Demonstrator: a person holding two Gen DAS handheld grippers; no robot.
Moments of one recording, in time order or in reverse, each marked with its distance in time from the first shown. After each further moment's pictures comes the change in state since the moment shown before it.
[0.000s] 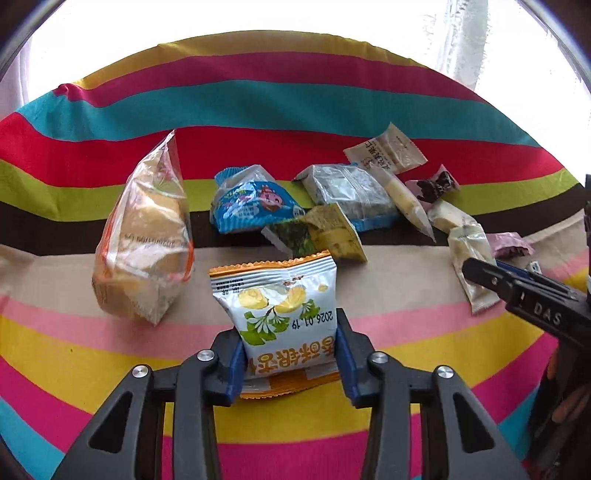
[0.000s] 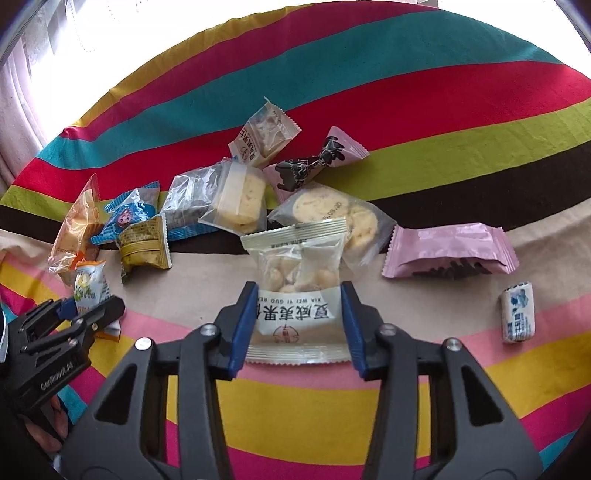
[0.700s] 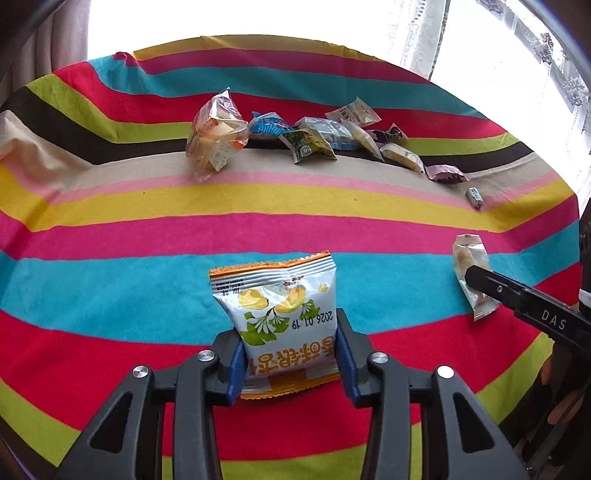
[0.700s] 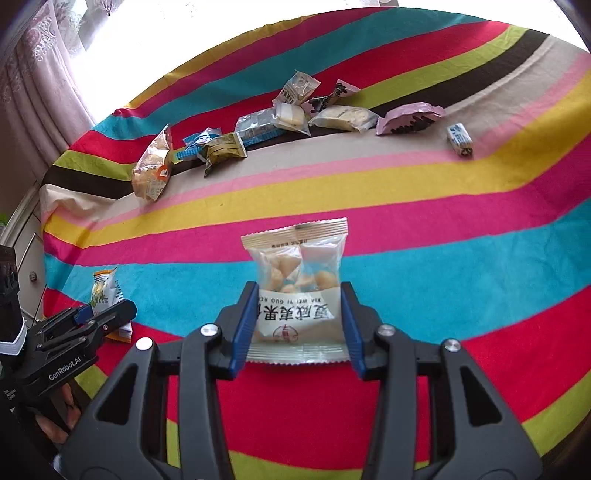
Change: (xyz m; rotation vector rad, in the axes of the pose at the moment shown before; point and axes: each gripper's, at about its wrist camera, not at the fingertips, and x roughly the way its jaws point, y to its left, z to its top) left arm -0.103 0.009 -0.116 -0.008 0.028 -0.055; right arm -0.109 0.031 -0.138 0.086 -0.001 0.063
